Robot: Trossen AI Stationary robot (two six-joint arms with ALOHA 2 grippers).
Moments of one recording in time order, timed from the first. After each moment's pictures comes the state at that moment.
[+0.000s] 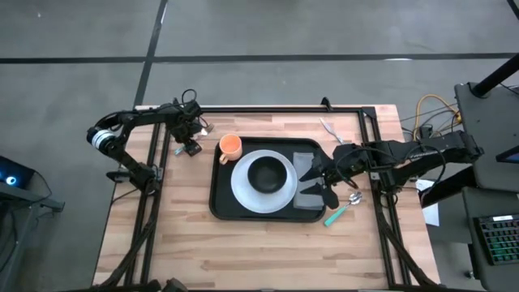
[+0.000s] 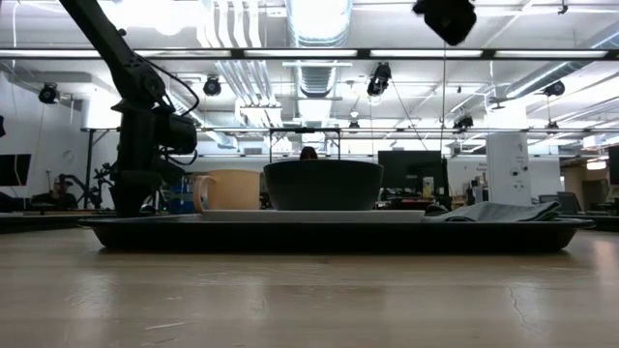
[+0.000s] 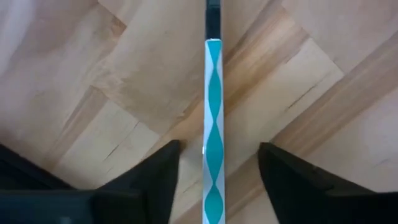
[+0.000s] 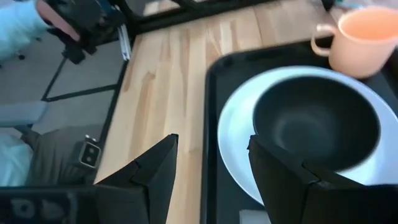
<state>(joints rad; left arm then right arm) 0.96 1.54 0.79 -0.78 -0.08 0.25 0.15 1.11 0.99 -0.44 -0.09 0.34</state>
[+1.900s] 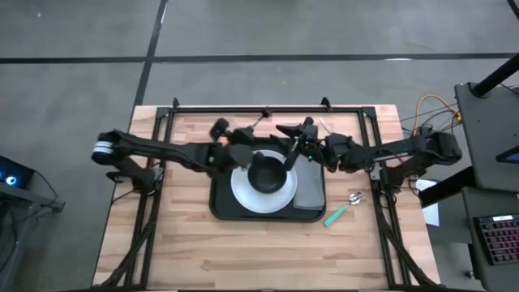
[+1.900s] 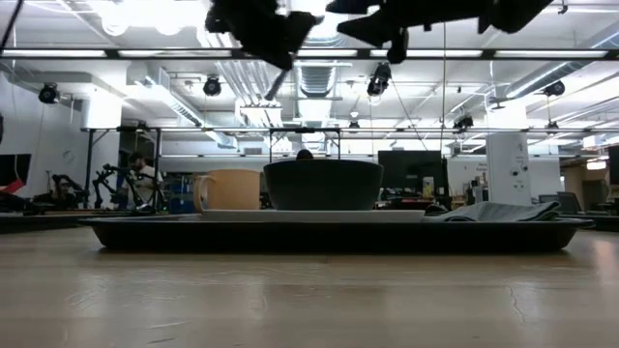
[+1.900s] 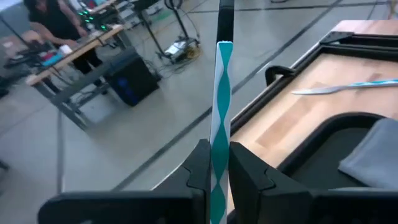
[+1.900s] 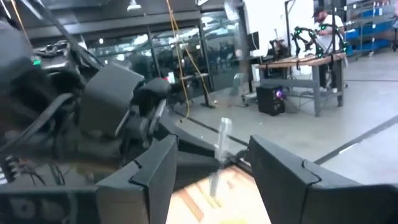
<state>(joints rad) -0.05 1.53 1.26 -0.32 -1.04 -0.19 -0.02 1.39 0.80 0.74 0.42 0.18</state>
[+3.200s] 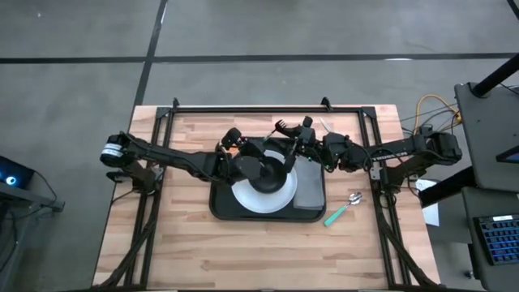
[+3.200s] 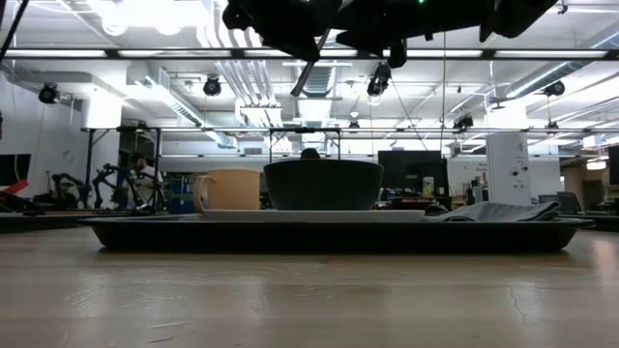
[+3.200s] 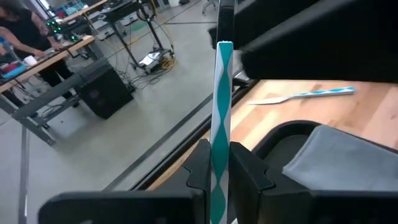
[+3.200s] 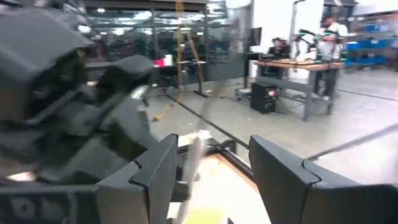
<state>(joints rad) -0.13 1.63 1.33 -0.24 -1.00 -0.17 -0.04 1.39 0.78 0.69 0.37 0.06</state>
